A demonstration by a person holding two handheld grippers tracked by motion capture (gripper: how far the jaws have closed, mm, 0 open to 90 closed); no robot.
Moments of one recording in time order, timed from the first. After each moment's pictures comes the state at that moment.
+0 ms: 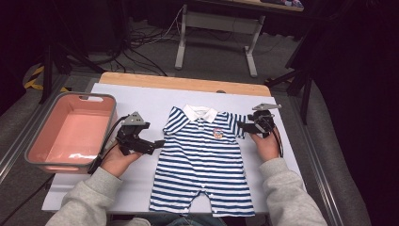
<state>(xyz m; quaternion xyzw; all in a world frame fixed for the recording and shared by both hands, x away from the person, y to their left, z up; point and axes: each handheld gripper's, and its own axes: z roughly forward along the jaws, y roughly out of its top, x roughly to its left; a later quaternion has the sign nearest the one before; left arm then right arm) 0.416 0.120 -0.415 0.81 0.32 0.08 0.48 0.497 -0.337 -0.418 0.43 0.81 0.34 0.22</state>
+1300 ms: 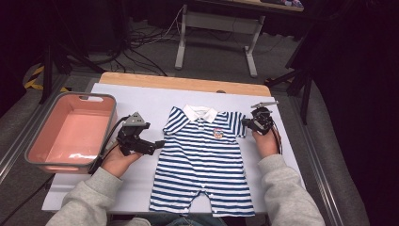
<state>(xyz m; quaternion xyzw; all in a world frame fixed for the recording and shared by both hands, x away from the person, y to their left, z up) 0.416 0.118 -0.417 0.81 0.32 0.09 0.48 0.509 -0.338 -0.420 0.47 0.81 0.31 0.18</state>
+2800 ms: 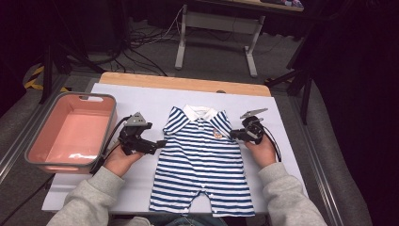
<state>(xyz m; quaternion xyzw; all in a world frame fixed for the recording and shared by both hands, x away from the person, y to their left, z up) 0.419 0.114 -0.420 0.81 0.32 0.08 0.48 0.483 -0.309 -0.435 0.39 0.86 0.30 0.10</state>
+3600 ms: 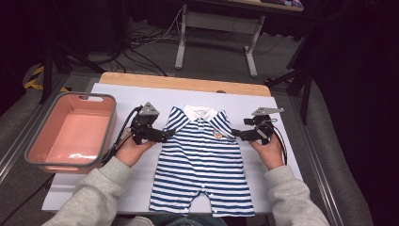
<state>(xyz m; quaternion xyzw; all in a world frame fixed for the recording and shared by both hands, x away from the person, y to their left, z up) 0.445 0.083 -0.400 0.81 0.34 0.12 0.46 0.467 -0.327 -0.404 0.39 0.82 0.40 0.14</state>
